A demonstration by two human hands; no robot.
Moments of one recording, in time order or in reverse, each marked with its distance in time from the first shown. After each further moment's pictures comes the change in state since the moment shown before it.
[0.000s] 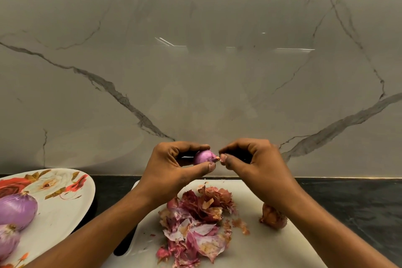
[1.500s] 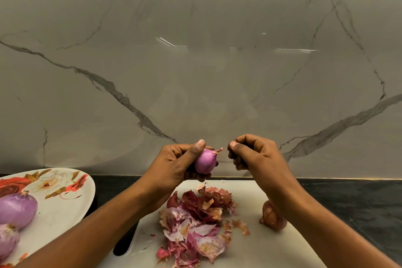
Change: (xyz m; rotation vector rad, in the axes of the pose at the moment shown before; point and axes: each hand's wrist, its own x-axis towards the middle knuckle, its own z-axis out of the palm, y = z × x) left_hand 0.003 0.014 0.004 -0.339 -0.109 -0.352; right_hand 0.005 -0.001 0.002 0.342 0.055 0.230
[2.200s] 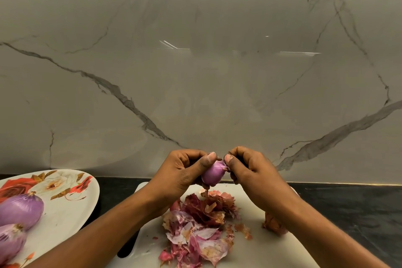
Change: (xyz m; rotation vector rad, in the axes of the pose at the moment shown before) left_hand -0.001 -0.007 0.000 0.110 -0.050 0.064; right_hand -0.005 0.005 0.008 -0.316 -0.131 -0.027
